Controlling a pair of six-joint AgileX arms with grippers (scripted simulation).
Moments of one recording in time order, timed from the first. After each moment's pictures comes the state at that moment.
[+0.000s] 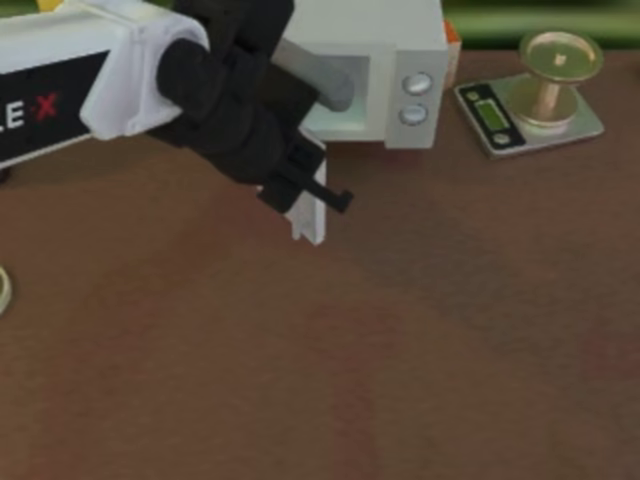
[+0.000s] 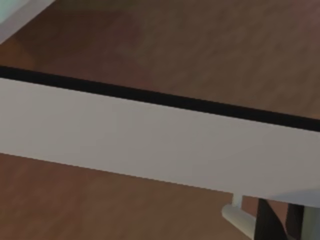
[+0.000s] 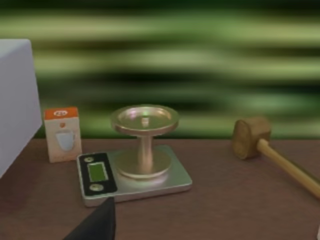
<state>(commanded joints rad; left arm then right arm) -0.55 1.83 1.39 -0.62 0.11 0.17 0.00 0.00 0.00 0.00 0.00 0.00</state>
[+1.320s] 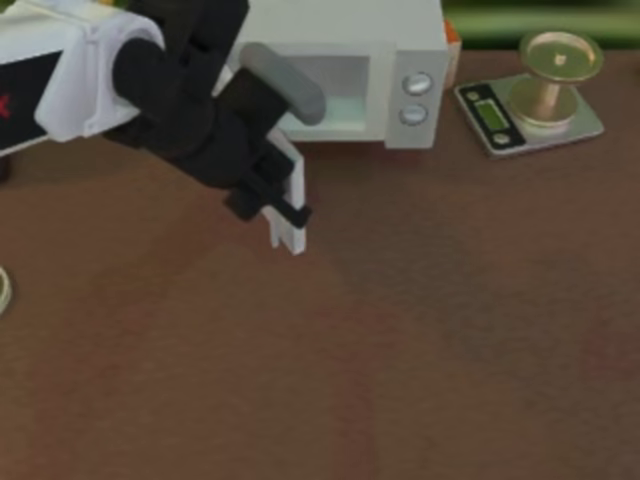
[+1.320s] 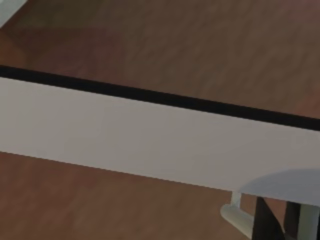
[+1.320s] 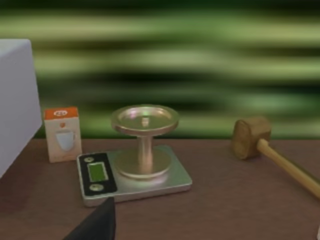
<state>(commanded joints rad) -0.48 1.77 1.33 -0.63 0.20 0.35 0.00 0.00 0.00 0.00 0.00 0.00</state>
